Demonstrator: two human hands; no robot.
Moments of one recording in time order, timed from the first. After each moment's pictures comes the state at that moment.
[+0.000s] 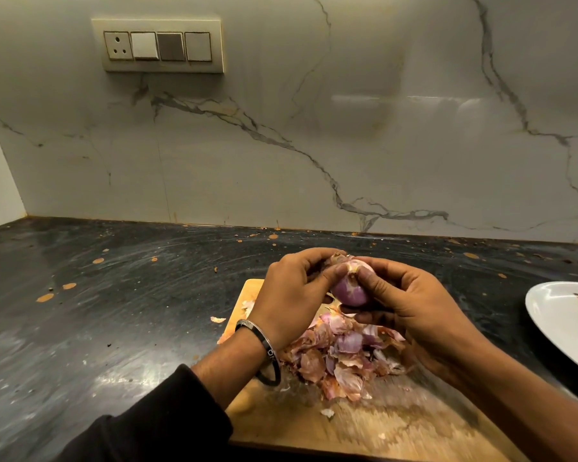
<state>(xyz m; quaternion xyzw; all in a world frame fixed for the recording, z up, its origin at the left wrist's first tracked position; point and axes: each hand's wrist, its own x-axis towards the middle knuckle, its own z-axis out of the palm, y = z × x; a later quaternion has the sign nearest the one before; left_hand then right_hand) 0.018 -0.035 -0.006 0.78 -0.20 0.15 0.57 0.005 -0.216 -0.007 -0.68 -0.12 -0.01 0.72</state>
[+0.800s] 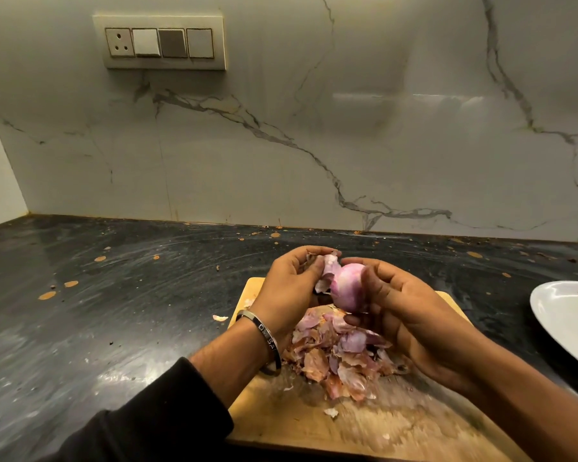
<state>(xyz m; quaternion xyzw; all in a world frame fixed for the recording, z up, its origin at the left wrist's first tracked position) 0.018 -0.039 -0.003 0.64 -0.08 0.01 0.76 0.002 -0.210 -0.010 -0.64 -0.16 0.08 0.74</state>
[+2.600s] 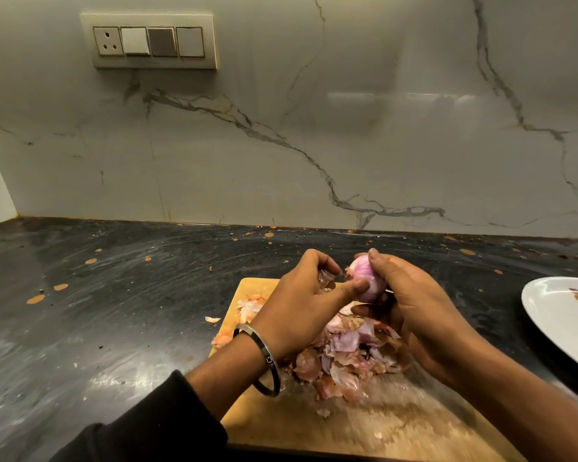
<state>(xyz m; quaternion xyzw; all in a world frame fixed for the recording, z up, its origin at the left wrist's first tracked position) 0.001 -0.044 0.000 0.84 -0.19 0.07 0.50 0.000 -0.208 -0.002 -0.66 -0.05 -0.03 0.75</state>
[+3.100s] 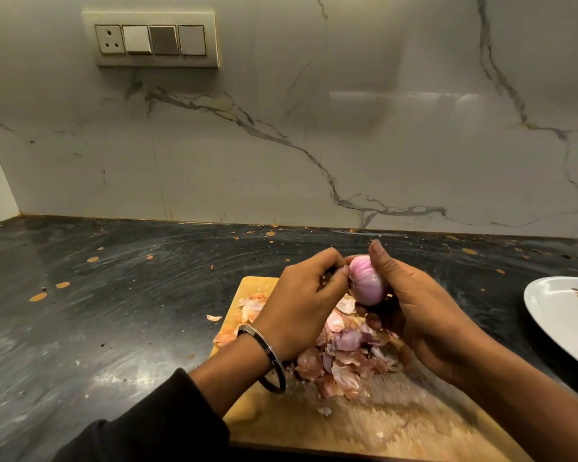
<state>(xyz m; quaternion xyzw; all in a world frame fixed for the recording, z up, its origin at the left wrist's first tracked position) 0.002 -0.043 -0.001 0.83 -0.25 0.15 0.48 -0.003 -0.207 0.004 -0.67 -0.07 0.02 0.74</state>
